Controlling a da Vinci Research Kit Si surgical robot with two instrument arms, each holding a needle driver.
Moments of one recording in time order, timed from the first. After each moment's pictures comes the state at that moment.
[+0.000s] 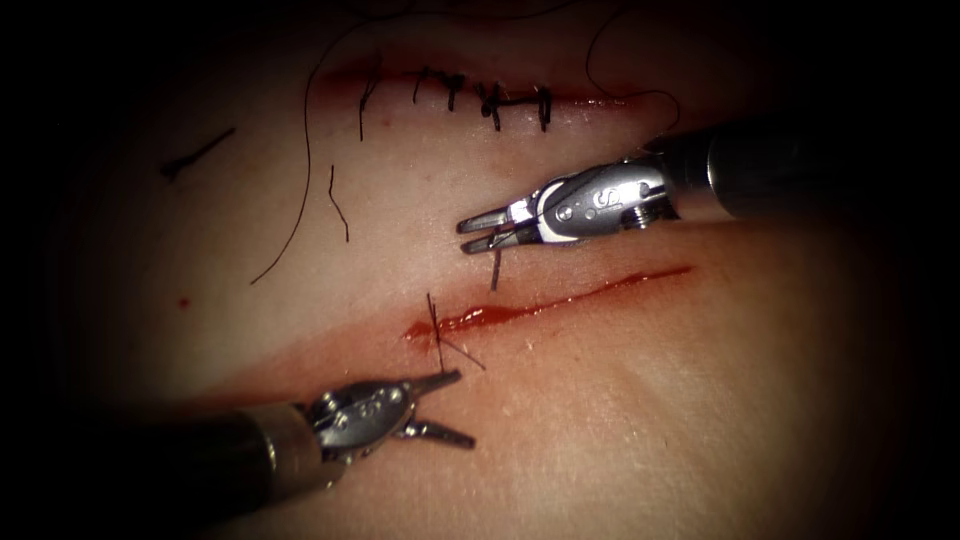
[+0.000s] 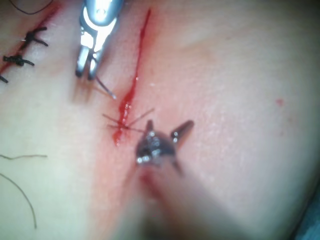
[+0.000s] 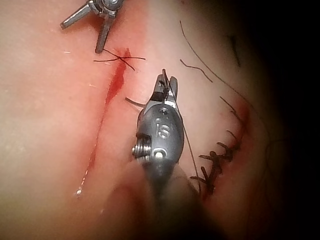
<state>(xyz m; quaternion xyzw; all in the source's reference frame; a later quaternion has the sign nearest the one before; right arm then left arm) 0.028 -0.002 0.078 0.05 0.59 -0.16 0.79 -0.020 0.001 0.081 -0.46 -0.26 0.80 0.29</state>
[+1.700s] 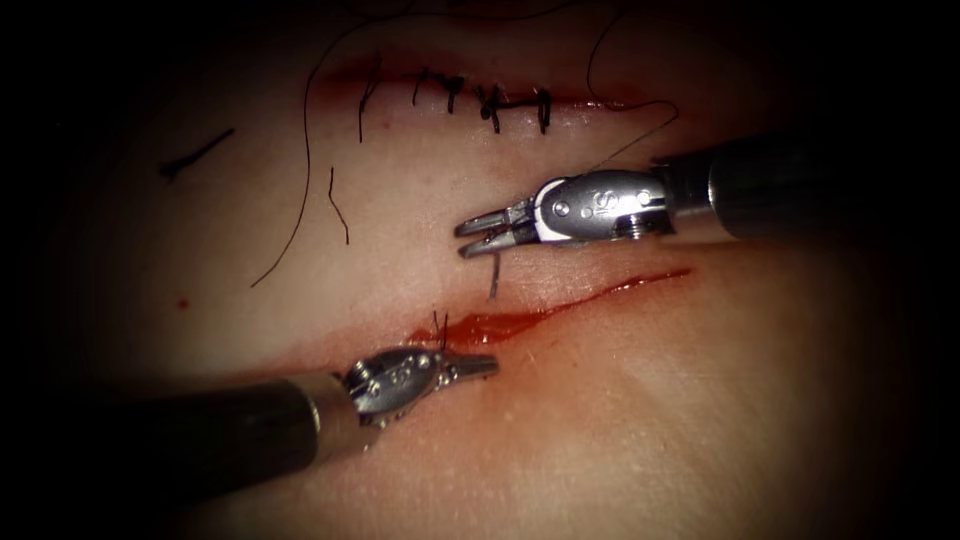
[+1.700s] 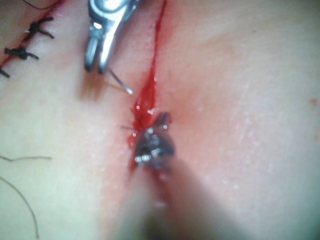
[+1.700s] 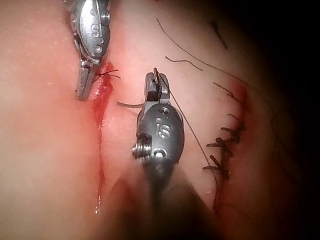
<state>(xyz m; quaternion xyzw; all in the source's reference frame) 0.028 -0.002 0.077 0.15 0.59 -0.08 0.79 -0.021 0.002 0.087 -0.48 -0.20 0.80 0.30</state>
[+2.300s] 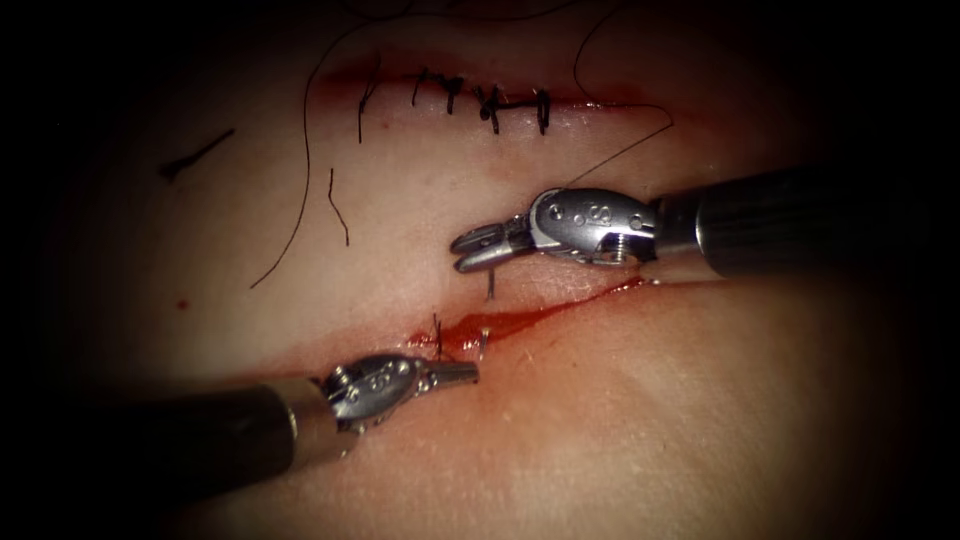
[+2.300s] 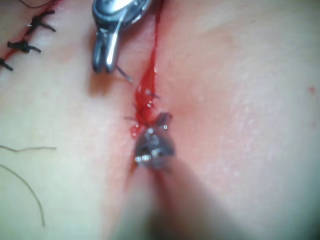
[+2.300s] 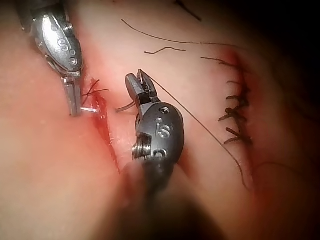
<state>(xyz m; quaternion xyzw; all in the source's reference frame) 0.029 -0.003 0.080 0.25 0.60 0.01 0.76 -0.019 0.002 0.087 -0.48 -0.21 0.80 0.30</state>
